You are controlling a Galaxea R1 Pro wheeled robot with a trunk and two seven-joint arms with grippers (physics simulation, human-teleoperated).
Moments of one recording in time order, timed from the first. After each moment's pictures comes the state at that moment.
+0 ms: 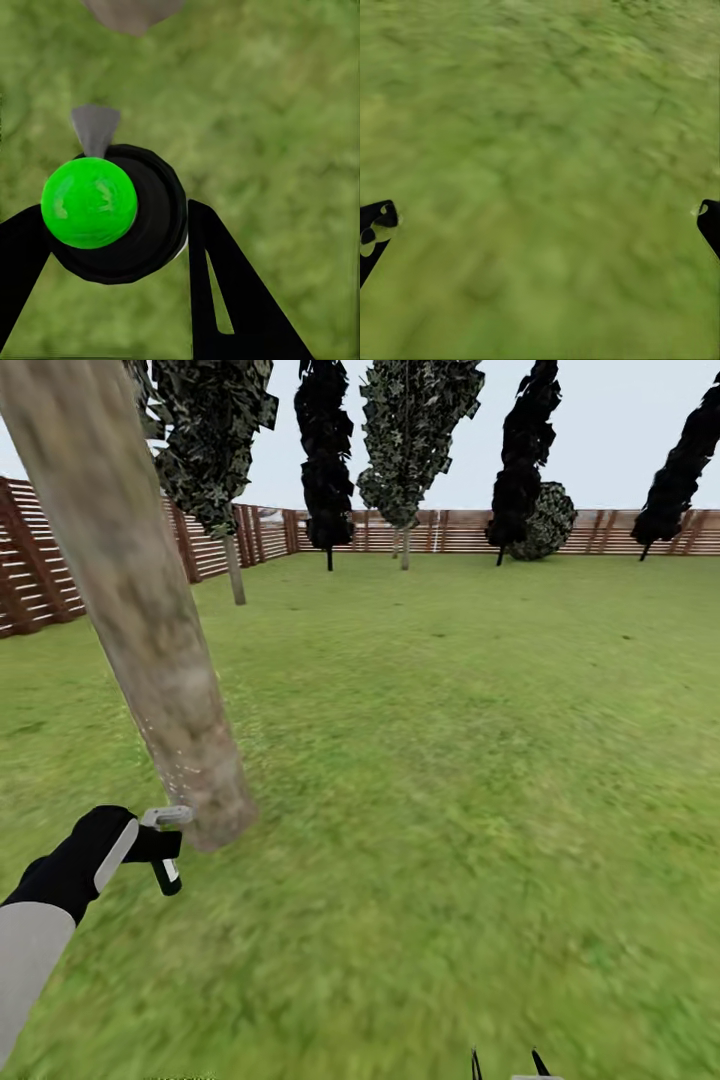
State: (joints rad) left arm -0.86 0.37 -0.11 -0.79 0.25 0.95 -0.08; right arm -0.29 0.03 0.09 -0.03 0.16 -0.99 -0.35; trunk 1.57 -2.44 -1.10
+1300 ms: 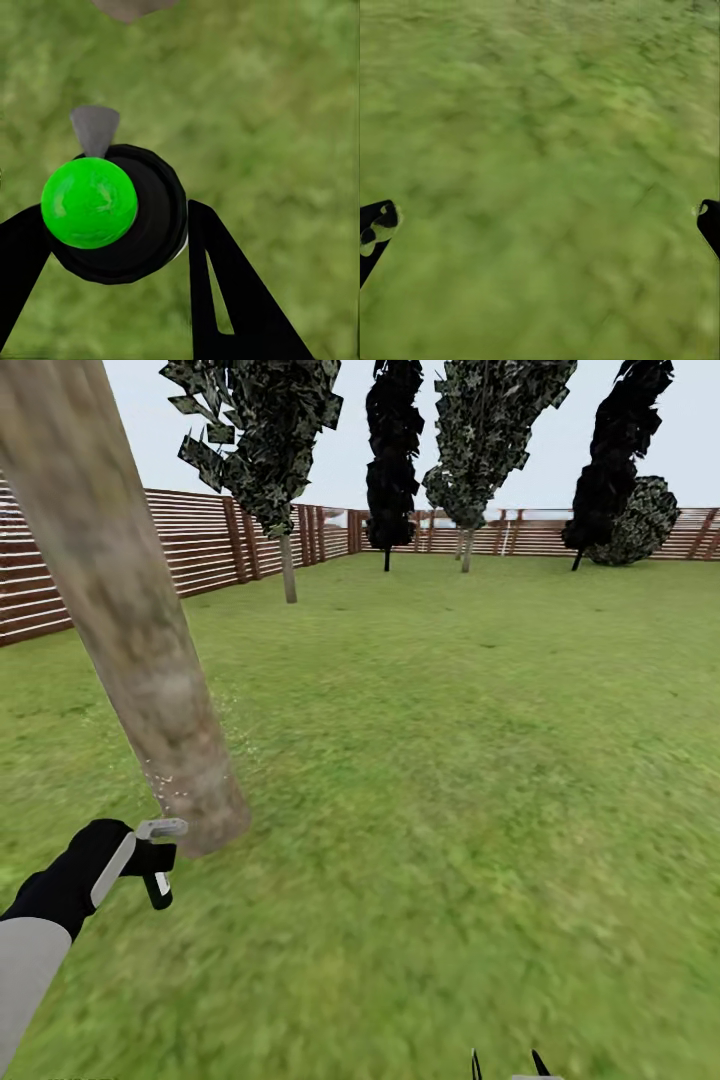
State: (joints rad) left arm -0.81 0.36 -0.08 -0.80 0.24 0.94 -0.04; right arm -0.29 0.03 0.09 -0.03 0.16 -0.99 -0.35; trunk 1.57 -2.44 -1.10
